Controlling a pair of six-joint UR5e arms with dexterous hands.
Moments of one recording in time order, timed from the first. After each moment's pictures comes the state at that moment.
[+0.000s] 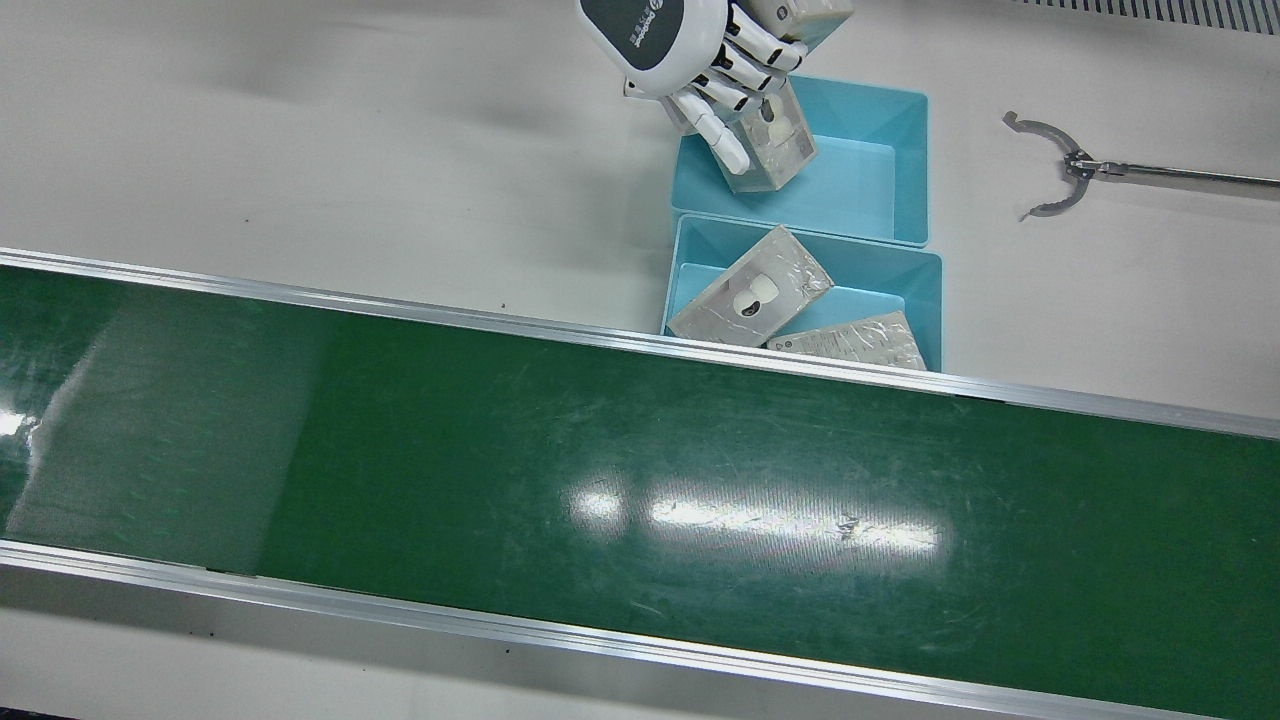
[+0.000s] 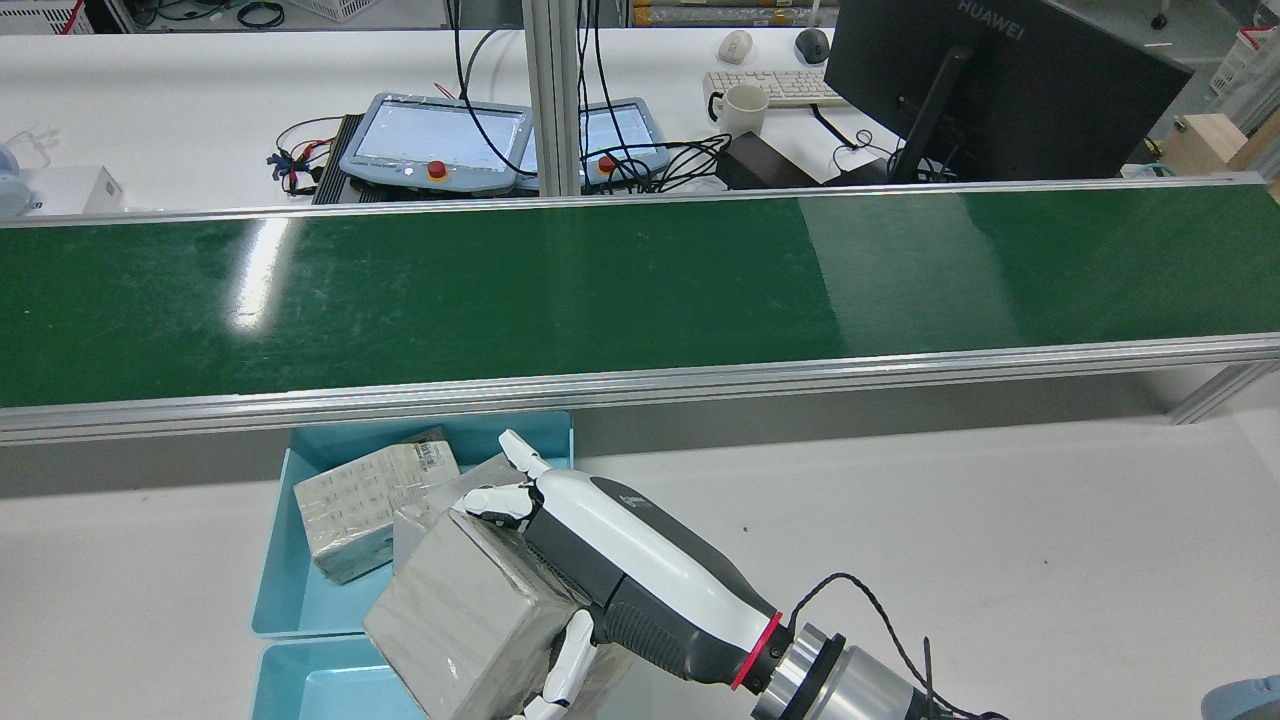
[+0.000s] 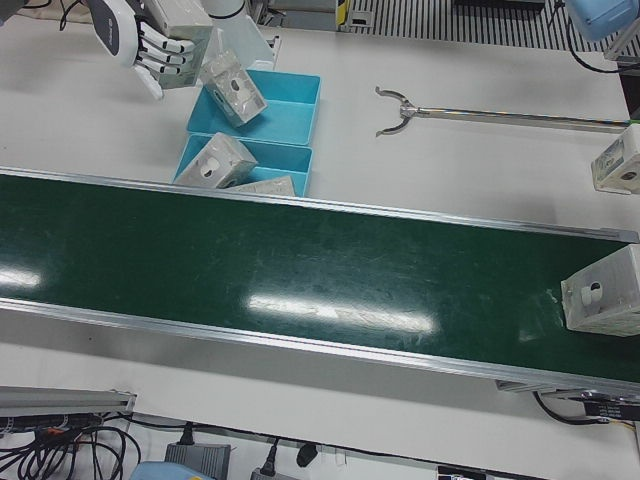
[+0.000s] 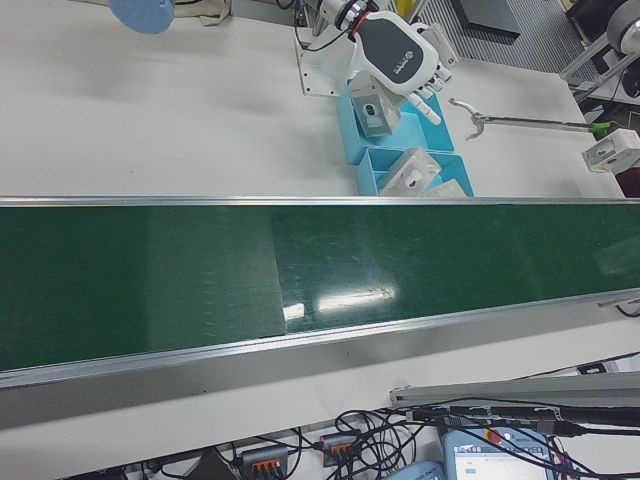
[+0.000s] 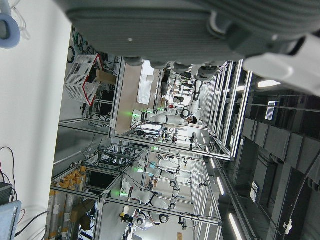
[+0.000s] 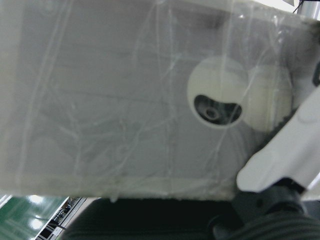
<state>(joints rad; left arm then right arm) -1.82 -1.80 -1.75 0.40 1.93 -0.16 0.15 -0.97 2.32 -3.86 -0.93 -1.13</state>
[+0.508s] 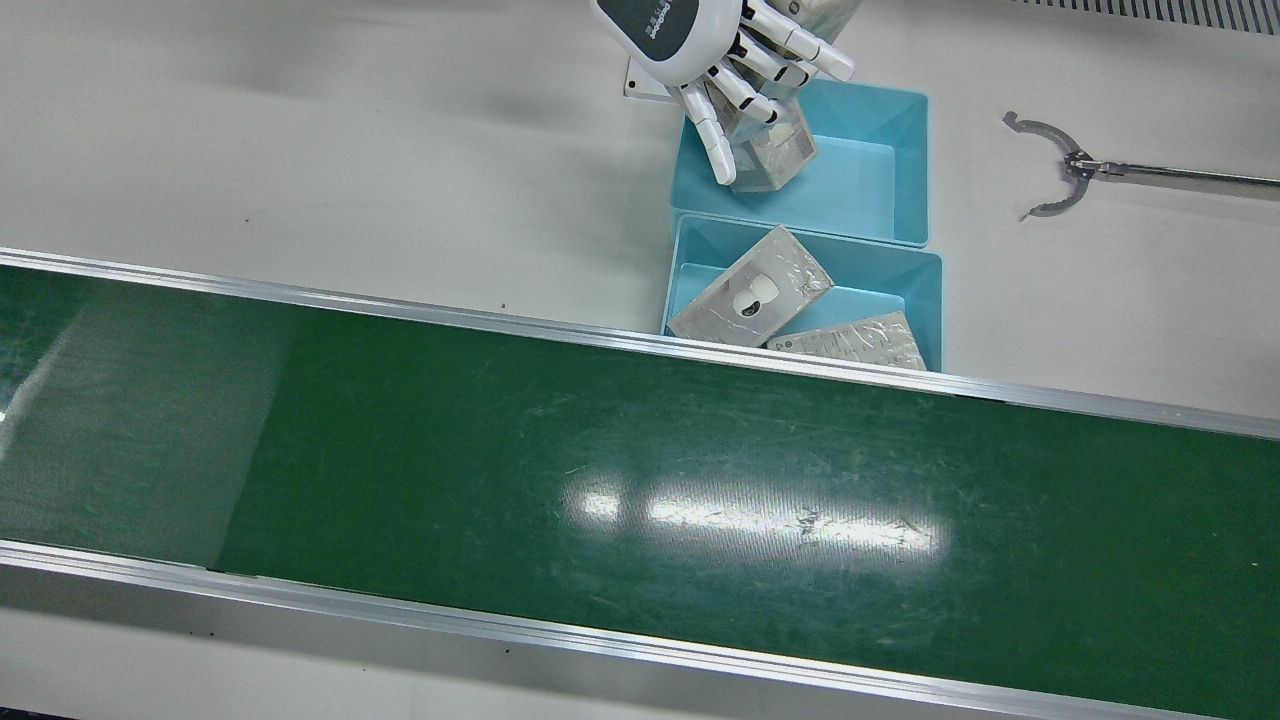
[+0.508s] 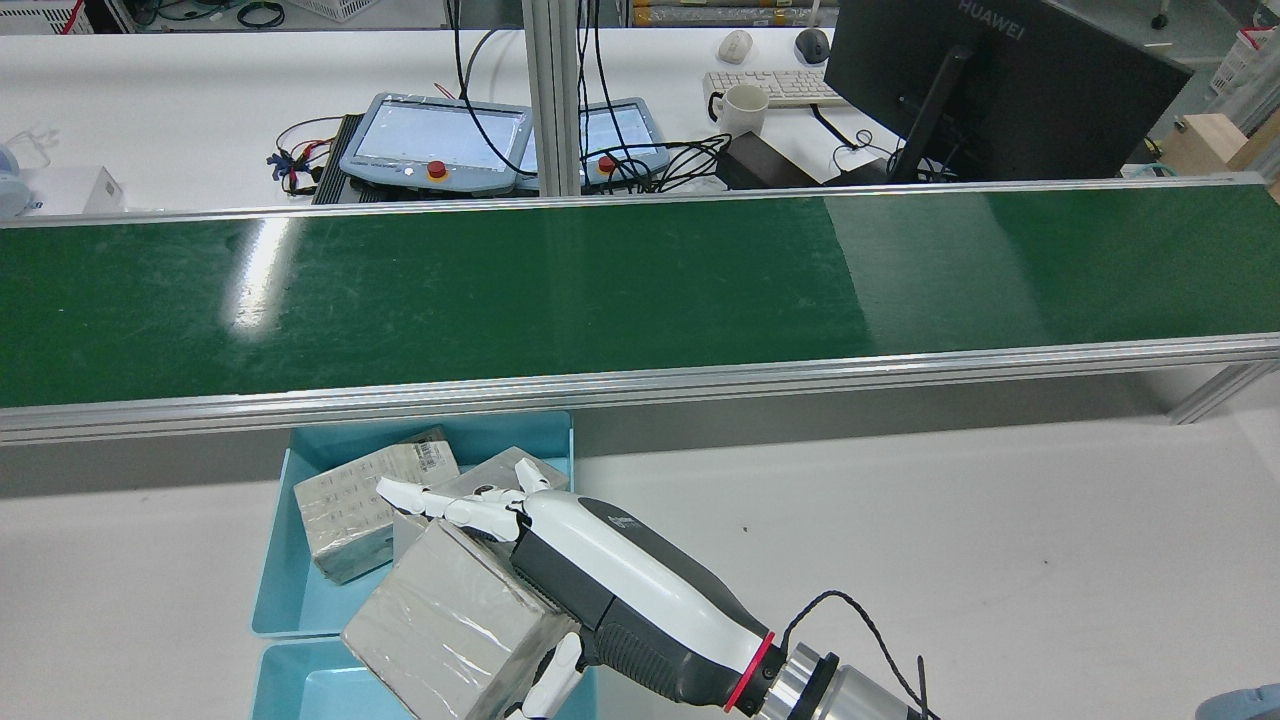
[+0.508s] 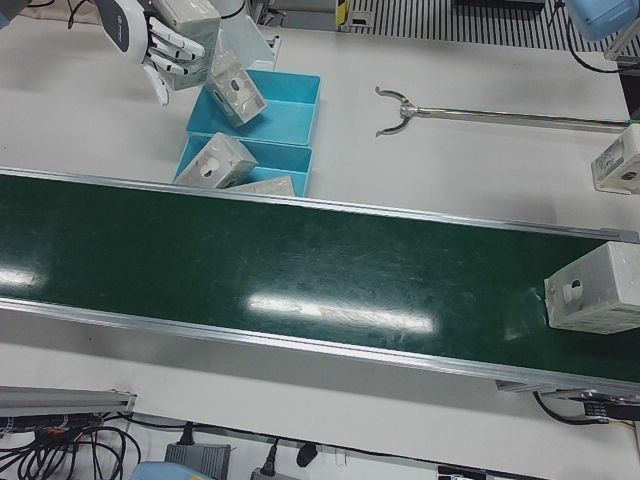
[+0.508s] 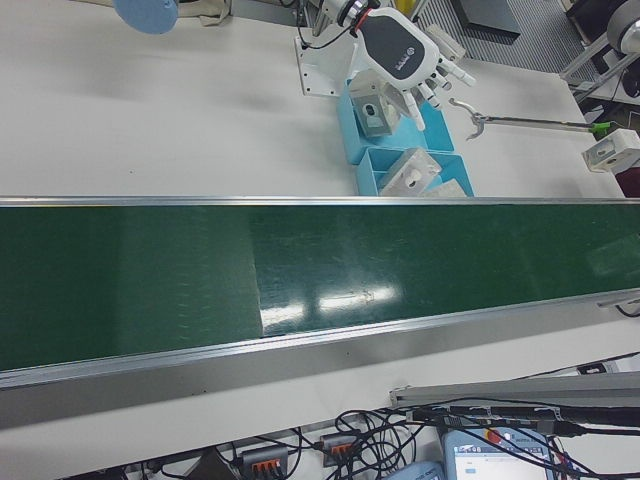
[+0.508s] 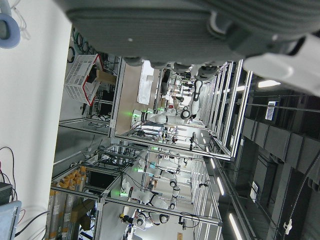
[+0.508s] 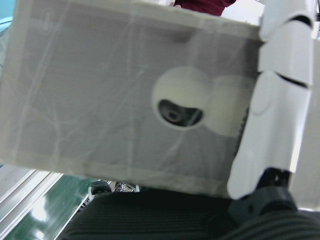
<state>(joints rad) -1.82 -1.80 -1.75 0.40 1.93 -0.16 0.13 -0.96 2.33 -3.86 -0.93 -1.13</state>
